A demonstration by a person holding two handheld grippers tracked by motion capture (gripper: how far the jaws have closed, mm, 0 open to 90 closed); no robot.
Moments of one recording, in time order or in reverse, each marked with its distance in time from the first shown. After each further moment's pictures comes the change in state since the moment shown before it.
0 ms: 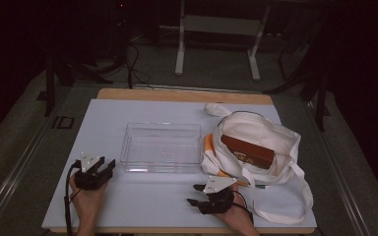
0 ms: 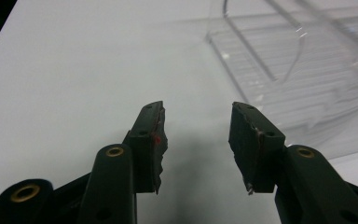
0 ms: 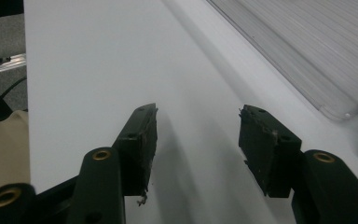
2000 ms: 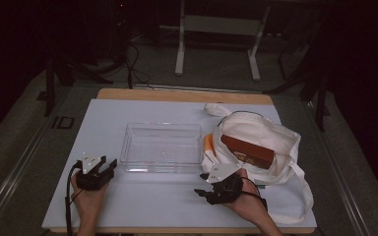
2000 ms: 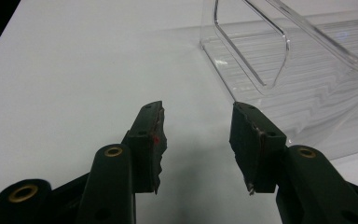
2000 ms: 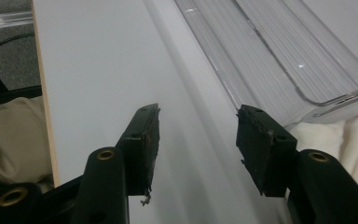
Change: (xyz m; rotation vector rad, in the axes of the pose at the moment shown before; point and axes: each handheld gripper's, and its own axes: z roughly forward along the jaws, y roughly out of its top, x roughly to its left) left arm -0.003 -0.001 0.000 -0.018 0.000 0.019; right arm -0.005 0.059 -0.050 0.121 -0.049 -0.132
